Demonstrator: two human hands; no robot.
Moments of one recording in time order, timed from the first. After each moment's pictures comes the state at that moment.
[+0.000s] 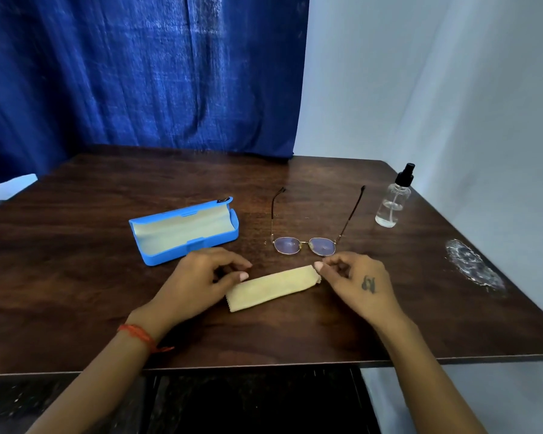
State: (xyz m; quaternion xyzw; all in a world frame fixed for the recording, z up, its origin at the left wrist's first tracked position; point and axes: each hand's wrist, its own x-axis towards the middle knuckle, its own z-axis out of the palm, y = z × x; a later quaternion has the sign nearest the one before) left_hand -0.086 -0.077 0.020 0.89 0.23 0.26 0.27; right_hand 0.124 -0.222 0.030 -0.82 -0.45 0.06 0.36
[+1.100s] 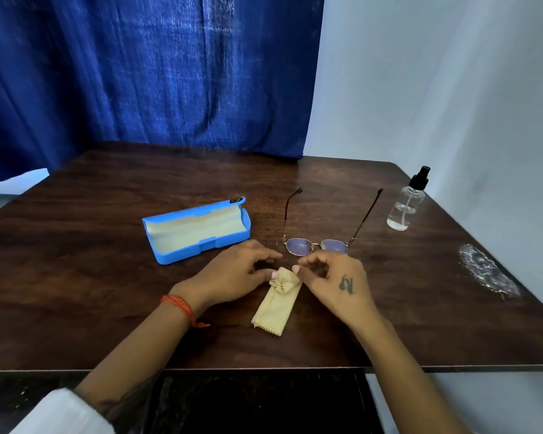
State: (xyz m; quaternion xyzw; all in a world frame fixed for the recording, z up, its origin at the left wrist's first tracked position) left_hand -0.053 -0.067 0.028 0.92 0.24 0.10 0.28; right_hand 0.085 -0.193 0.029 -0.79 -0.48 0.10 0.38
